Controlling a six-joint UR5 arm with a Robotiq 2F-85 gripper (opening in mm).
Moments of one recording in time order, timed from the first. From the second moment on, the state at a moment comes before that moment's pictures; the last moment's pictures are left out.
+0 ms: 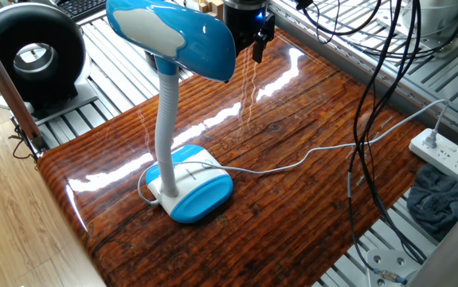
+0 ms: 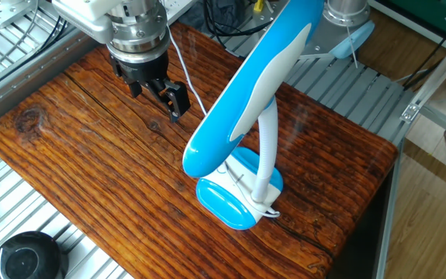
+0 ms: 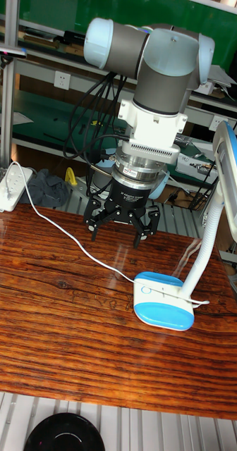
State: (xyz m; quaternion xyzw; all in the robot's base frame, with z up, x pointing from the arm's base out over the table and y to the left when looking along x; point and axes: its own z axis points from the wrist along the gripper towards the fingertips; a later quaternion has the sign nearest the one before) arm 0.544 0.002 0.190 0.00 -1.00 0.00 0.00
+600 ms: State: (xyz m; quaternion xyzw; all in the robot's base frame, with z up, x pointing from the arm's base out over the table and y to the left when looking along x) arm 0.547 0.022 0.189 -0.06 -1.00 -0.04 -0.01
